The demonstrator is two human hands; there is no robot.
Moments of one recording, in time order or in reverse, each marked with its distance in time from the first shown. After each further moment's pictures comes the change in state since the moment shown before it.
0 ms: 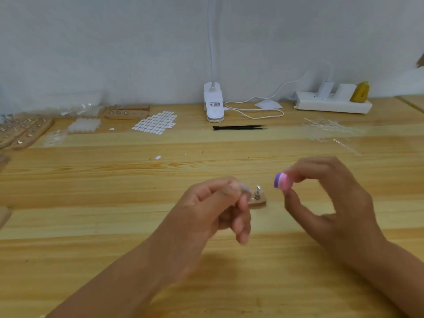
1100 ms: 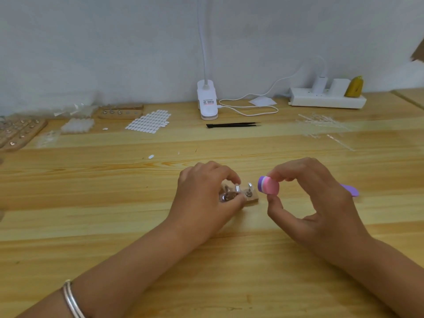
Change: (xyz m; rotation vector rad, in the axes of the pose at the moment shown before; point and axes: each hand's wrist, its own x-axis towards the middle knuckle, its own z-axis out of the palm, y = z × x) left_hand 0.040 -0.023 -0.003 1.270 0.378 0.158; right_hand -0.007 0.002 0.005 -0.030 -0.046 0.016
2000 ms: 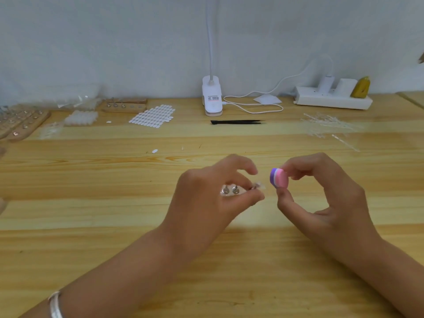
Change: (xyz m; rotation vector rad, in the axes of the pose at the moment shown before) left_hand -0.018 0.019 -0.020 -0.382 0.155 0.111; right_hand 0.001 -0.003 -0.004 0.075 0.030 0.109
